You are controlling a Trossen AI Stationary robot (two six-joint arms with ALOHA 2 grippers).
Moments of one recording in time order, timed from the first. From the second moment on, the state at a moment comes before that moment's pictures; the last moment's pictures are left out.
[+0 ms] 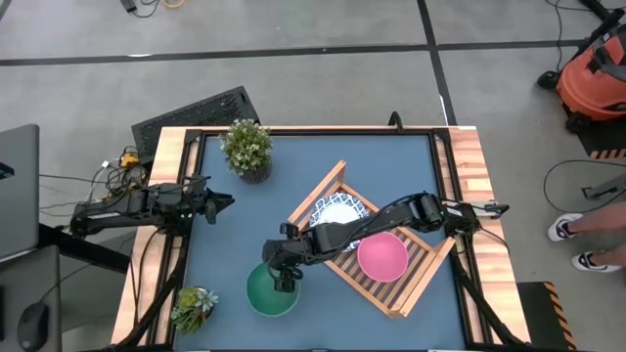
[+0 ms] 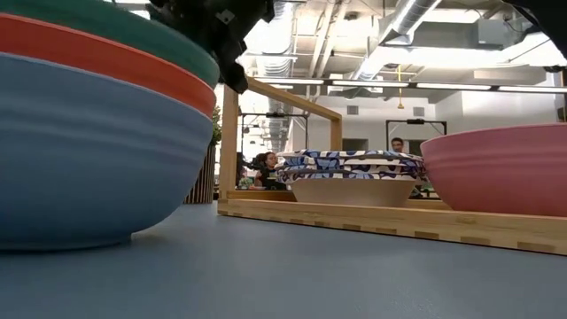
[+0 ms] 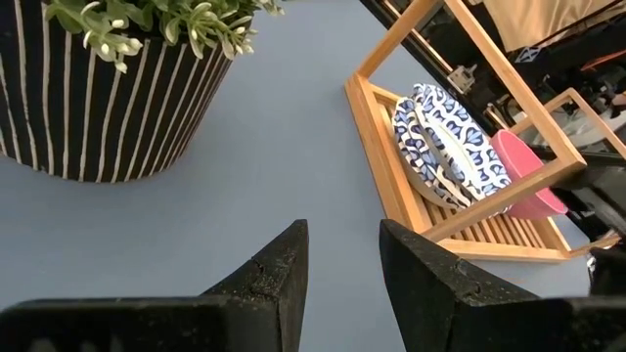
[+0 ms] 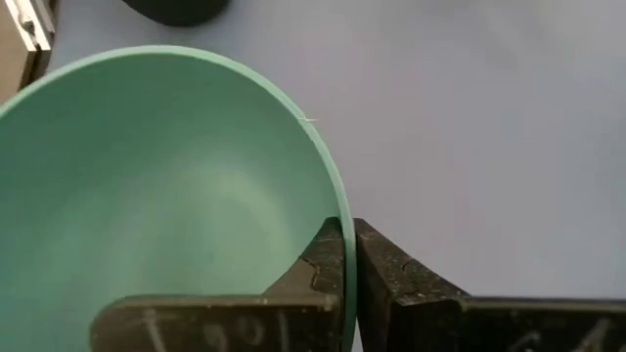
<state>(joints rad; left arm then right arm) 0.07 0.00 0.23 -0.59 -0.25 -0.76 0.27 2.31 2.06 -0.59 0.13 0.29</state>
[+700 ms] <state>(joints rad) 0.07 0.00 0.23 -0.59 -0.25 -0.77 0.26 2.16 2.33 -0.96 0.08 0.28</state>
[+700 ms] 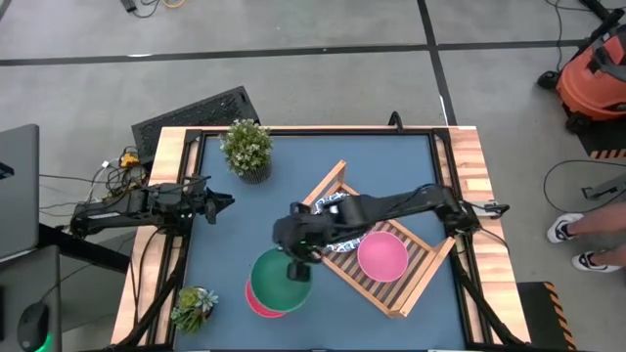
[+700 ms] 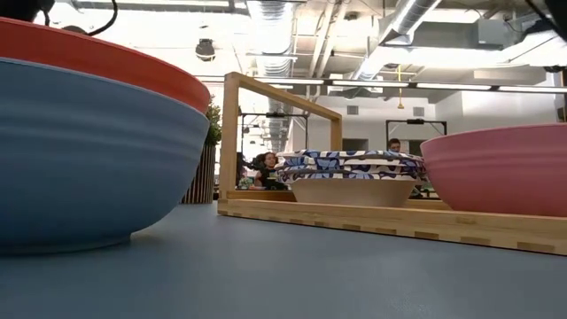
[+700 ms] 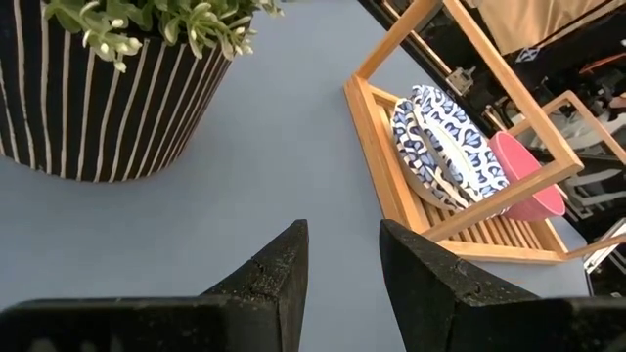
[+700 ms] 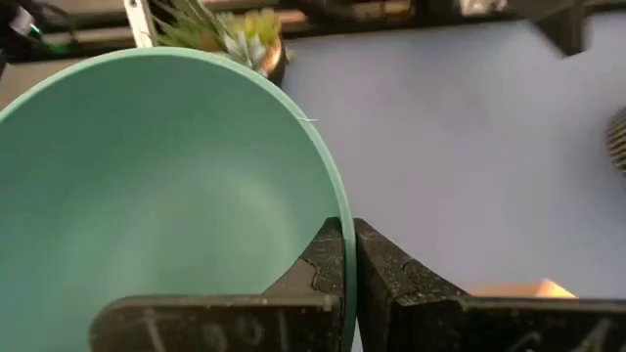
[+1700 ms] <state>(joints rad) 0.07 0.00 0.23 -0.60 -0.30 -0.78 0.48 1.43 1.64 -1.36 0.45 0.84</state>
